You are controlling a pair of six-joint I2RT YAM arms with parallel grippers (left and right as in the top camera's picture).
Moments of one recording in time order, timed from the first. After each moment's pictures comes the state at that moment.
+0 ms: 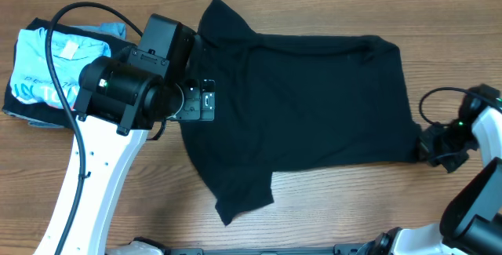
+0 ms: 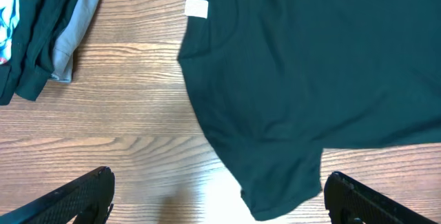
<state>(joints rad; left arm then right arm) -0.37 1.49 1.83 -1.56 -0.12 -0.37 -0.55 1.68 1.08 -1.10 -0.06 0.43</state>
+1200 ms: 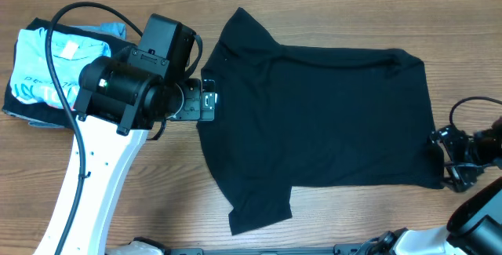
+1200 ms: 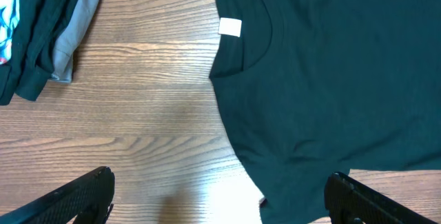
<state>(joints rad) -0.37 1.49 1.83 -1.56 -0.12 -0.37 -0.75 1.68 1.08 -1.08 -0.28 0.35</state>
